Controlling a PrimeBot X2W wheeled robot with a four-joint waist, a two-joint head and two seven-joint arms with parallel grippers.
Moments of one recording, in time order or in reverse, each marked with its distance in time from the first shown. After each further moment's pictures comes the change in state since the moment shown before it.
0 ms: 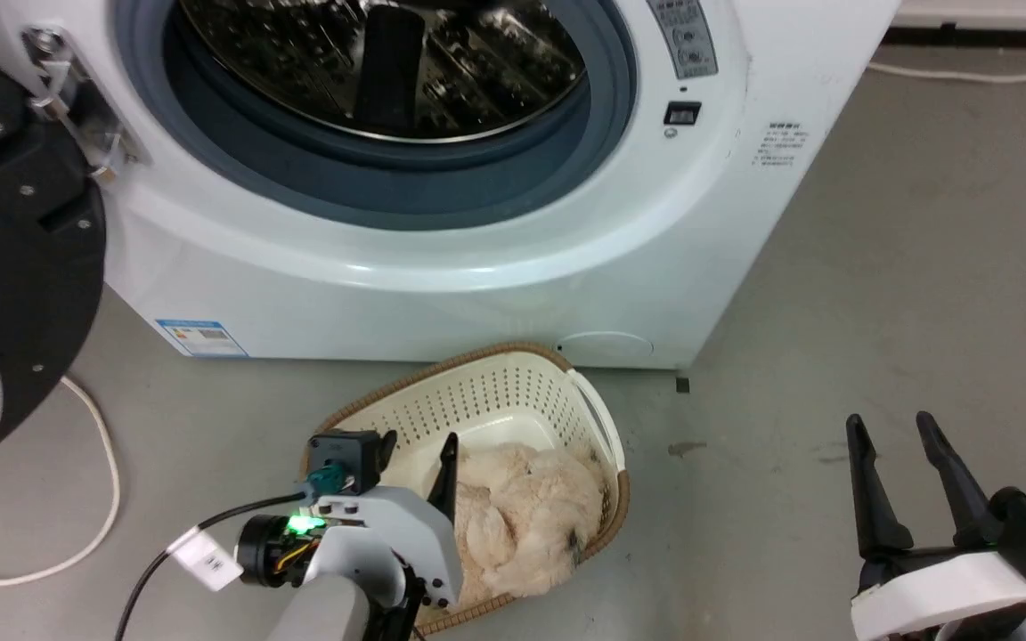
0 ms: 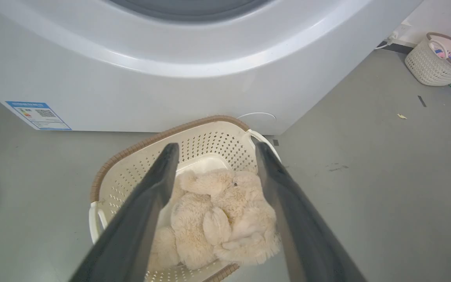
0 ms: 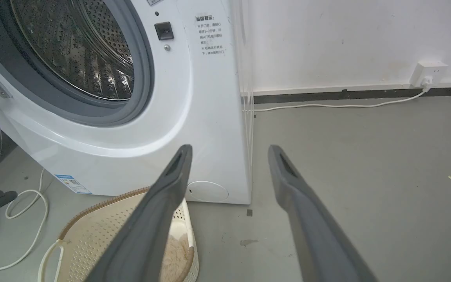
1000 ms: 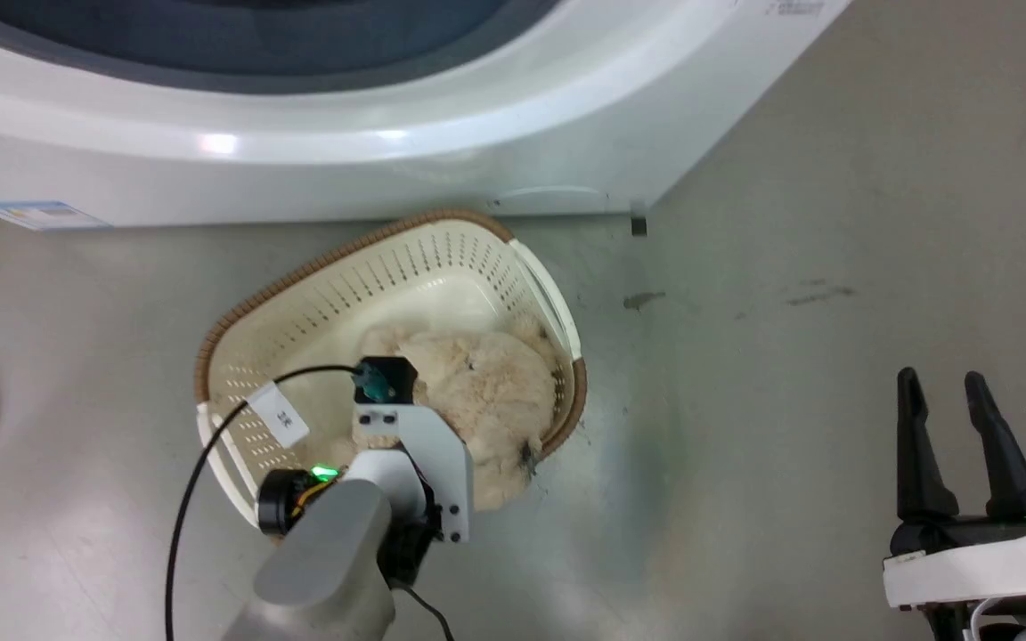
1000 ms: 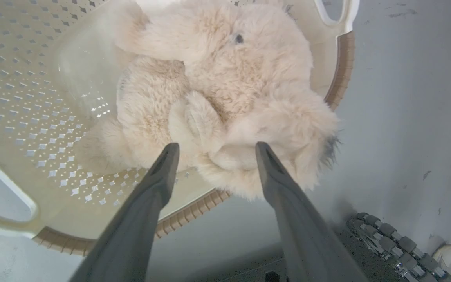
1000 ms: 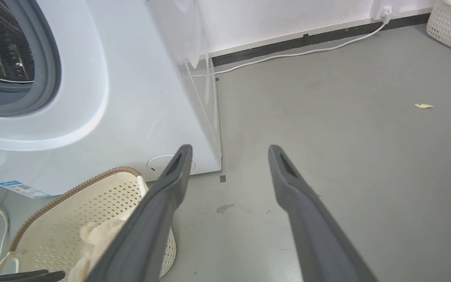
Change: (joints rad) left arm -0.316 0.012 -0.207 0.381 -0.201 0.099 0.314; right arm -0.040 0.000 -0.038 -0.022 0.134 0.000 -0.073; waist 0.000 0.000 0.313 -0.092
